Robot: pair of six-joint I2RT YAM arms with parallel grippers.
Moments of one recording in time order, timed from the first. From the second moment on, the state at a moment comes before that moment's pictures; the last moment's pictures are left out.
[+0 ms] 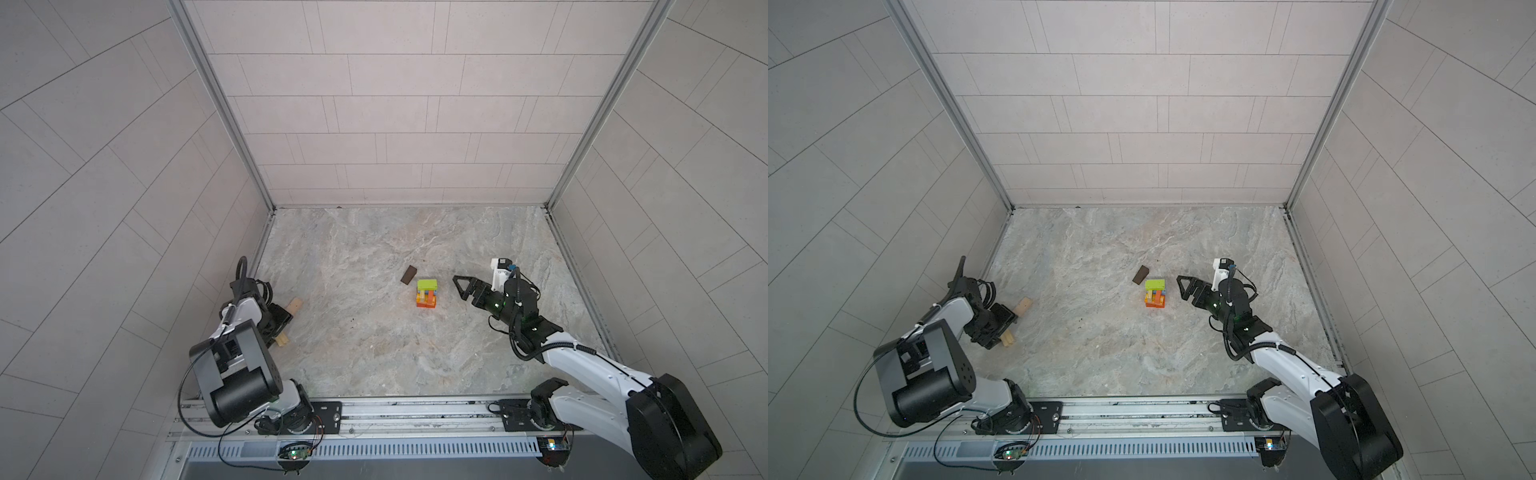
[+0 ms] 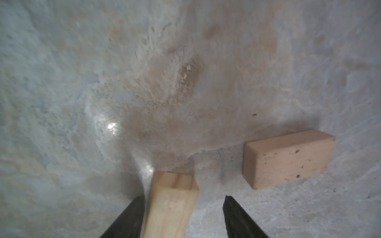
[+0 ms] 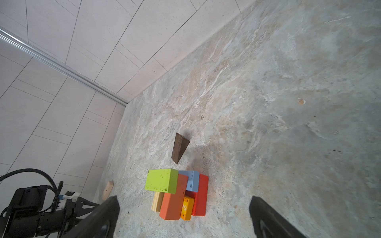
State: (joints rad) left arm 0.54 1.42 0.71 -0.65 0.15 -0.48; right arm 0.37 1.05 0.38 0.31 -0.13 0.78
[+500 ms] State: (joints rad) left arm 0.46 1.48 0.73 -0.62 0.23 -0.47; right arm 0.37 1.03 0.38 0.31 -0.13 0.79
